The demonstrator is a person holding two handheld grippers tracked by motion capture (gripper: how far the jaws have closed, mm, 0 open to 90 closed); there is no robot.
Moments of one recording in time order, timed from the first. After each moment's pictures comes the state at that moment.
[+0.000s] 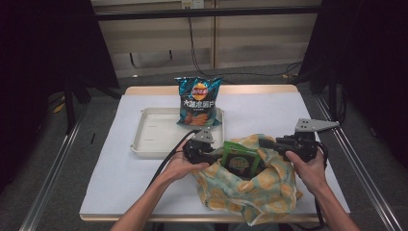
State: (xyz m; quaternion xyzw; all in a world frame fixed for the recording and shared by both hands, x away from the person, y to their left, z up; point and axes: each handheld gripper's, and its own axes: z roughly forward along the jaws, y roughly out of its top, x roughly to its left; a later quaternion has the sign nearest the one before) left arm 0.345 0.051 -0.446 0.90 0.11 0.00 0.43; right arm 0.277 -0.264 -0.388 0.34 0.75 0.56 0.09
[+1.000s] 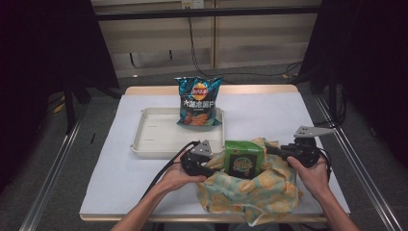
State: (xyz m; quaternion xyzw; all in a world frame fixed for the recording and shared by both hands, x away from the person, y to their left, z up) left arm 0.324 0.062 -0.460 0.91 0.11 0.00 0.41; right arm 0.274 -0.275 -0.421 0.40 0.77 0.49 0.10
